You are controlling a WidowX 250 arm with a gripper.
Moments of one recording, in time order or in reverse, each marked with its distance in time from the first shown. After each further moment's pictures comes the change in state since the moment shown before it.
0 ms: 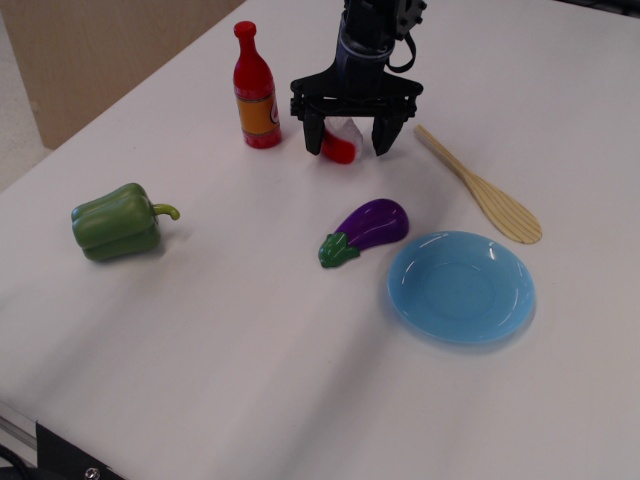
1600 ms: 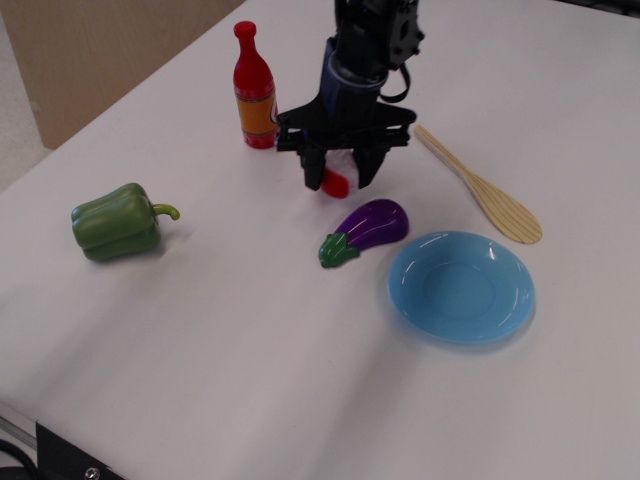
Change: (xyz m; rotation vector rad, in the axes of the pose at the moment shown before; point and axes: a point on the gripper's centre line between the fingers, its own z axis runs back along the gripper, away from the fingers) arm -0.049 0.008 0.031 0.001 0.012 0.044
